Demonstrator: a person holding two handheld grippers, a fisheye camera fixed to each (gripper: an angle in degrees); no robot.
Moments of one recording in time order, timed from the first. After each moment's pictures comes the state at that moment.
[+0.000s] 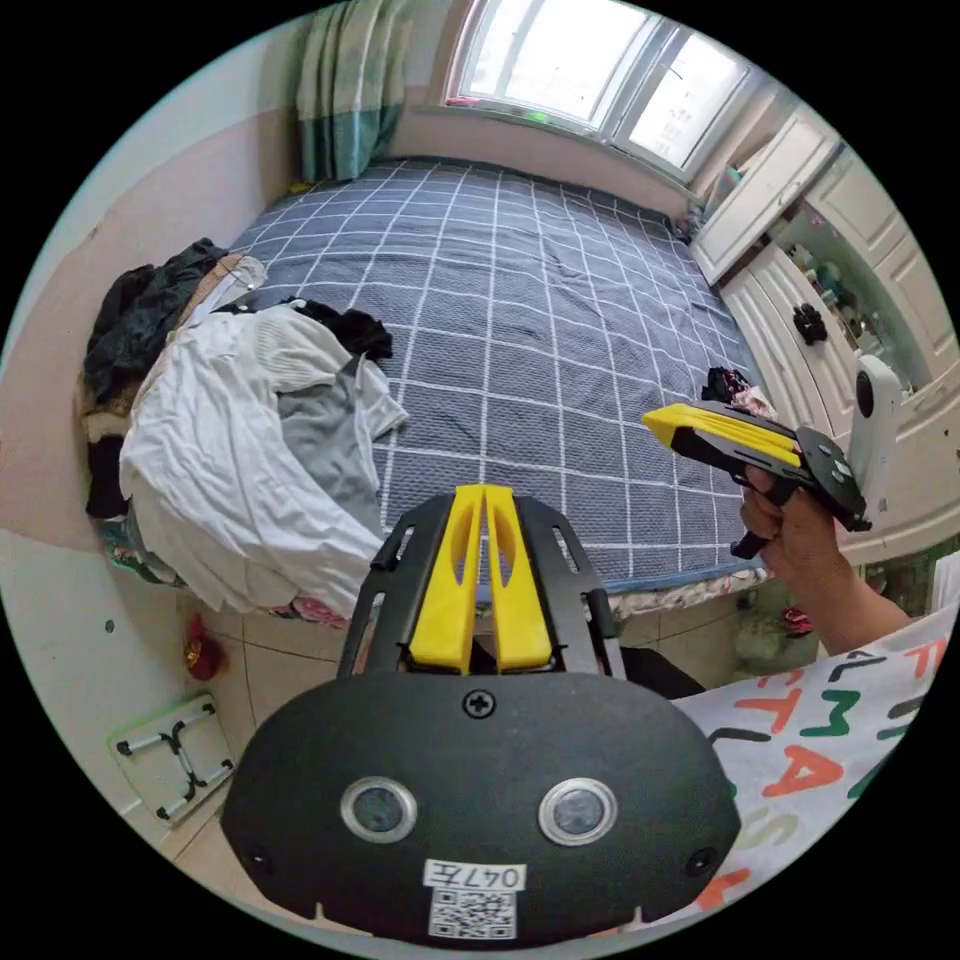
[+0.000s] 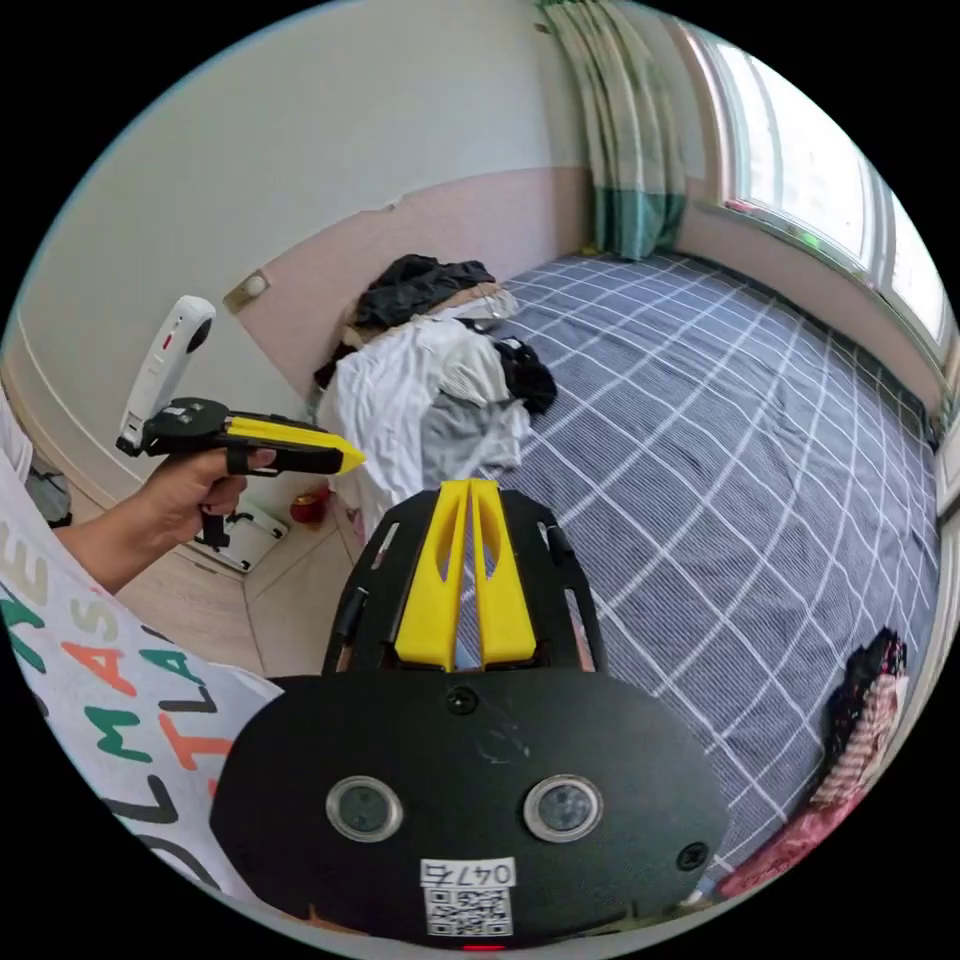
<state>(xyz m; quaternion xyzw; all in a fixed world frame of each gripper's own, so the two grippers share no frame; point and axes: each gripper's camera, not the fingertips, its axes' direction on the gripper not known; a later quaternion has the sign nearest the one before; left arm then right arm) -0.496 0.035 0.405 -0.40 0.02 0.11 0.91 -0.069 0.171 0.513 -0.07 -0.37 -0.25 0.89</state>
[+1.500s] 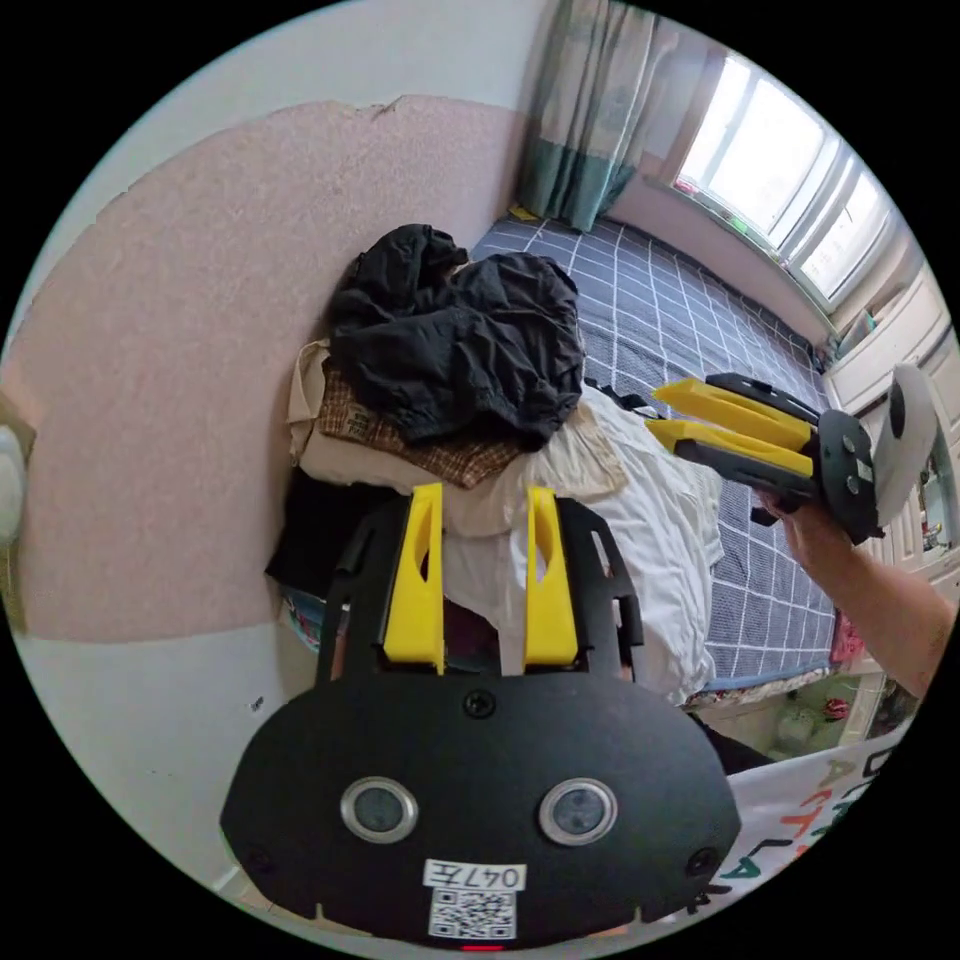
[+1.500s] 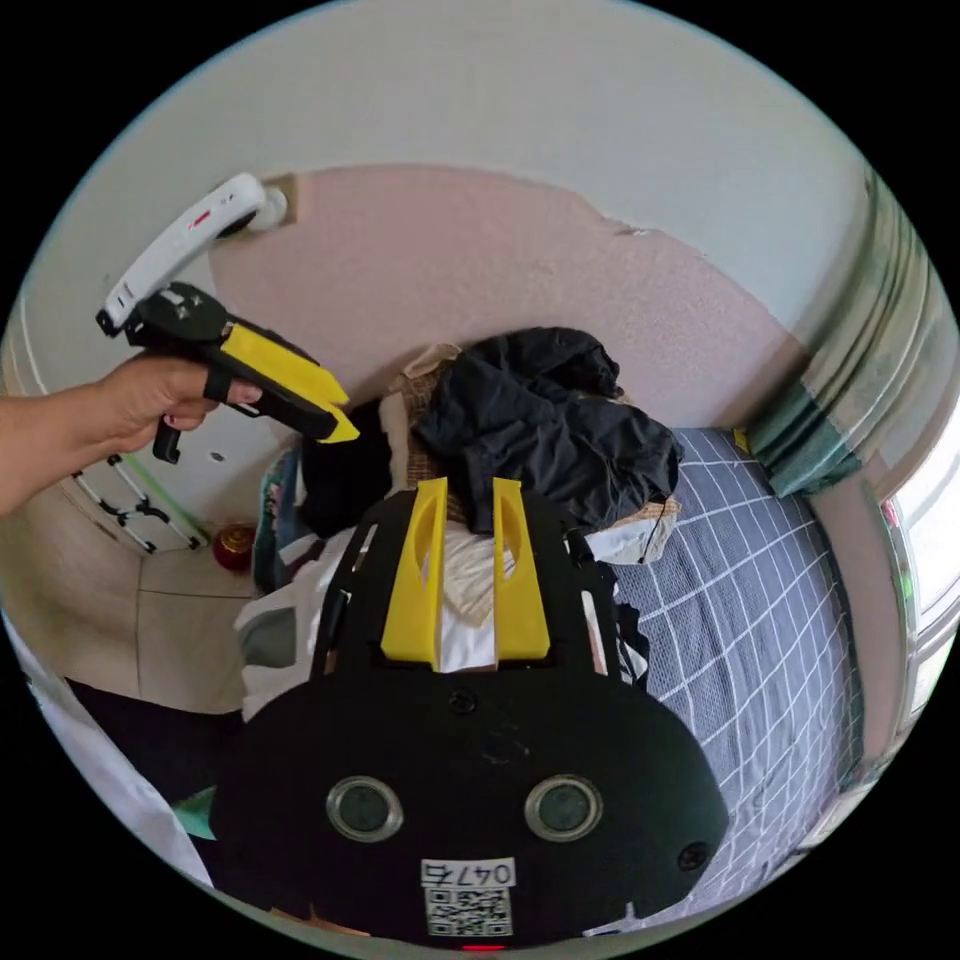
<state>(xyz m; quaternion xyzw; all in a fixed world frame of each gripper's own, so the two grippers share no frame) -1.383 -0.014 0.562 -0.35 -0.09 0.05 0.93 -0.954 0.061 0.552 0.06 -0.33 -0.48 0.81</state>
